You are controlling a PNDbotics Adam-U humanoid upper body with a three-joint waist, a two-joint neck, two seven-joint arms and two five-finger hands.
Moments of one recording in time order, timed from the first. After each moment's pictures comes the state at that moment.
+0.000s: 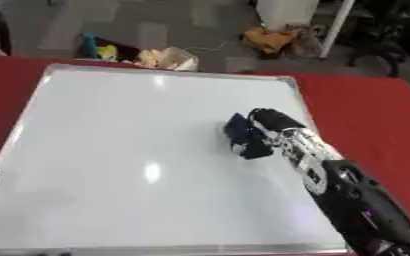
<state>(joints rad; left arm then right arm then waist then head) -0.29 0.33 0.00 -1.64 0.19 0.01 -0.33 -0.59 -0.50 0.22 -1.20 0.91 0.10 0.31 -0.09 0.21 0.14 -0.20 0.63</state>
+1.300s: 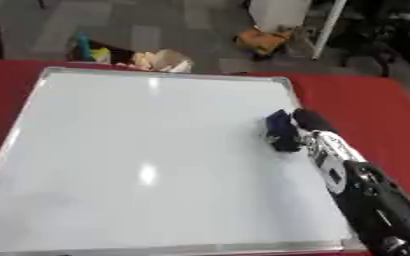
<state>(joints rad) -0.29 0.33 0.00 -1.64 0.19 0.01 -0.33 -0.56 -0.53 0.12 -1.08 0.89 0.24 0.22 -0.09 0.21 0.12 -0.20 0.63</state>
